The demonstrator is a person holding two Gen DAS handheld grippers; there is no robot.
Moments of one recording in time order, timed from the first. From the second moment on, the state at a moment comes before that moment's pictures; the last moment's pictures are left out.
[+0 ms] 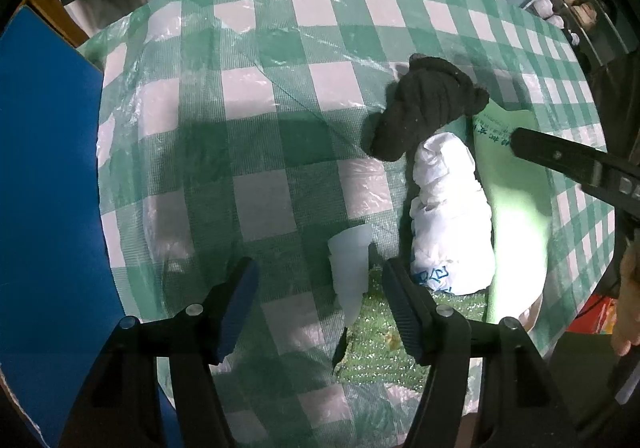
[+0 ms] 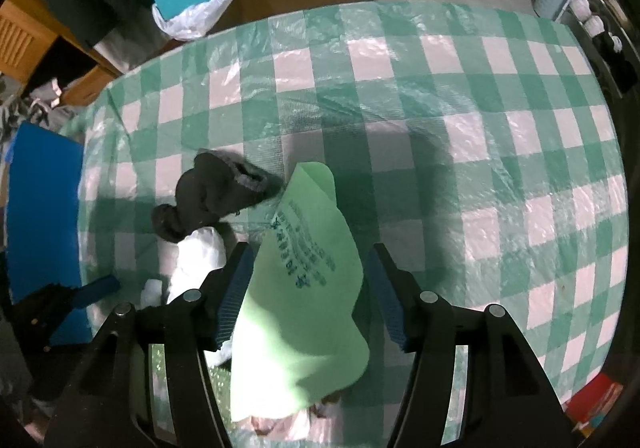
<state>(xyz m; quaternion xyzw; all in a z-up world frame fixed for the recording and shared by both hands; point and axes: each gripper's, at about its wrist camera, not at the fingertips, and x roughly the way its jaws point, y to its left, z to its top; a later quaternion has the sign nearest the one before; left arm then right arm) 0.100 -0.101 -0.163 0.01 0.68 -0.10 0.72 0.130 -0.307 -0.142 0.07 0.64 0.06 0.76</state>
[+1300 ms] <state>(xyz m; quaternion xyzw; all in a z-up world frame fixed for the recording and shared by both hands) 0.088 -0.076 -0.126 -0.03 0.65 -0.12 0.75 0.100 -0.308 -0.081 0.10 0.57 0.10 0.81</state>
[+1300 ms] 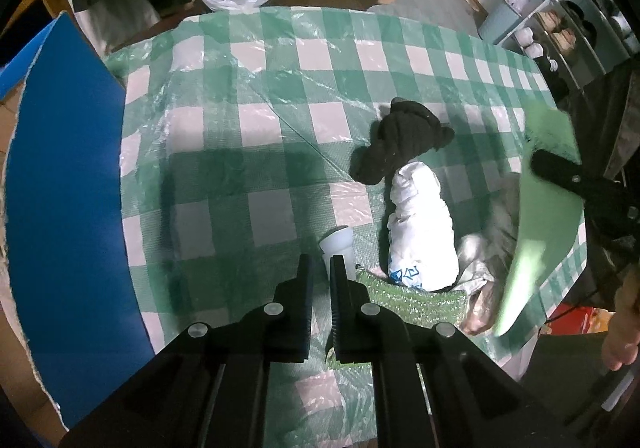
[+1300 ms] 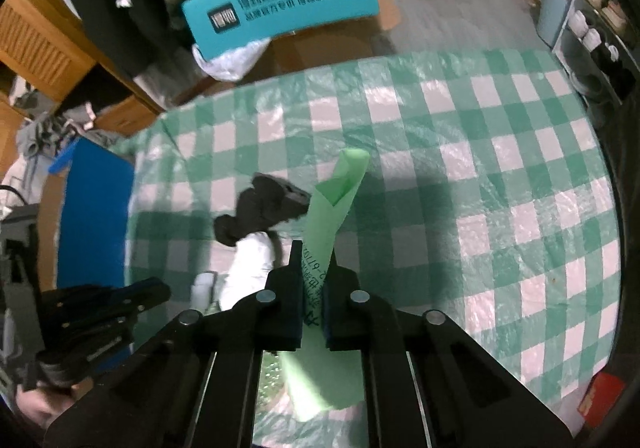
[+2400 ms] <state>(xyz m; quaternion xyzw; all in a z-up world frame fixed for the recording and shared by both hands) 0.096 -0.092 -0.161 -0.02 0.67 -0.08 0.74 0.088 -0.329 -0.062 0.13 0.54 0.11 0.82</state>
